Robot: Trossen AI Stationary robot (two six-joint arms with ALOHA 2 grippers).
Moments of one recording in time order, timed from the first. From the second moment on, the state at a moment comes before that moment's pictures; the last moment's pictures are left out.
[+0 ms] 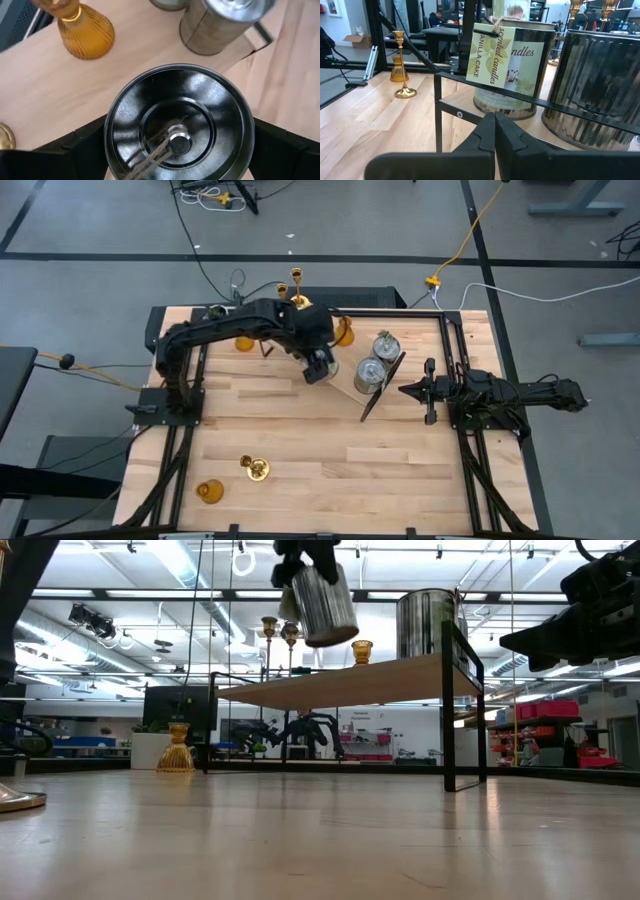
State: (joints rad) left arm 0.15 1.87 2.08 -1.24 -0.03 -0.19; right arm 0.04 0.09 0.02 0.03 0.09 -0.09
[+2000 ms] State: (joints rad) left arm 0.24 1.98 2.09 -1.26 -0.09 0.04; right arm 0.04 0.09 0.02 0.03 0.09 -0.09
